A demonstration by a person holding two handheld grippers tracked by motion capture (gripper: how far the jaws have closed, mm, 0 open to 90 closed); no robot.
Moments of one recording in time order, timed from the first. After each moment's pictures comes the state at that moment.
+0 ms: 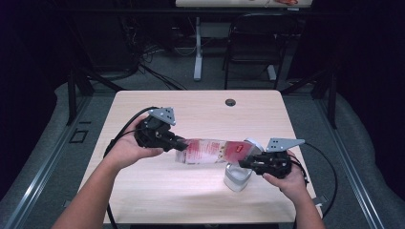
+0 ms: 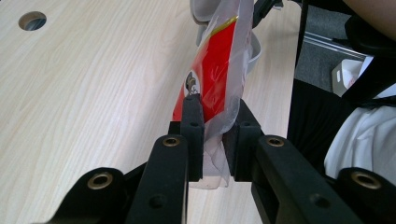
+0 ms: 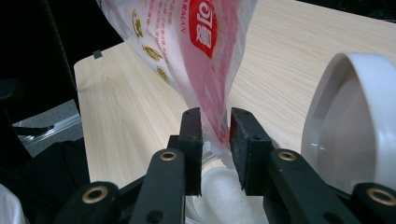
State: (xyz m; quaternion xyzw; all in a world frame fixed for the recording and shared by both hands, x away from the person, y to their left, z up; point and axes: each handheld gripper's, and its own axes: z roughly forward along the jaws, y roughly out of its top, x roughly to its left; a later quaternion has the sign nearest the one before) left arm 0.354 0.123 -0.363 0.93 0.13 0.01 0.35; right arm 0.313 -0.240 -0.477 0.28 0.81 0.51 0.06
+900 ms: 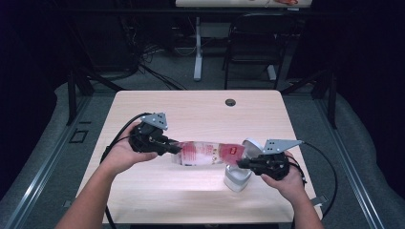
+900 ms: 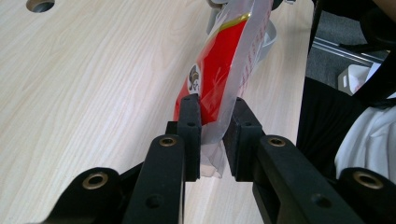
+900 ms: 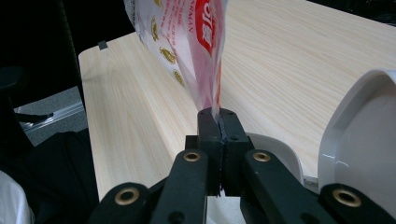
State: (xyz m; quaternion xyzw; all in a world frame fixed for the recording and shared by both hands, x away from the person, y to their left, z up) left arm 0.355 0.143 -0.388 0.92 0.15 0.01 0.36; right arm 0.307 -0.231 -0.470 0.25 0.82 0.50 0.06
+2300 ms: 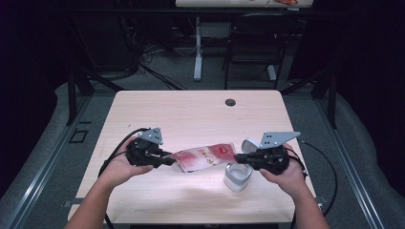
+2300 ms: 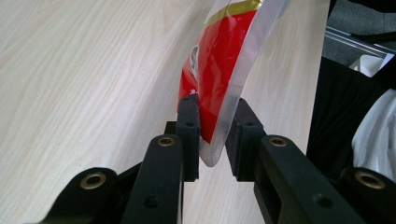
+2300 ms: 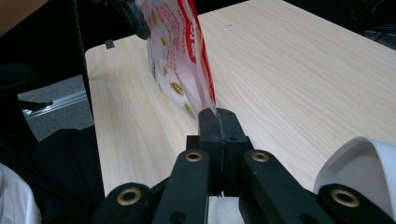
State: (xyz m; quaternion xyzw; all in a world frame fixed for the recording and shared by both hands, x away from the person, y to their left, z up) left arm 0.344 0.160 -0.435 0.92 0.17 0.01 0.35; right arm 0.308 -0.219 -0.435 0.23 0.84 0.49 0.08
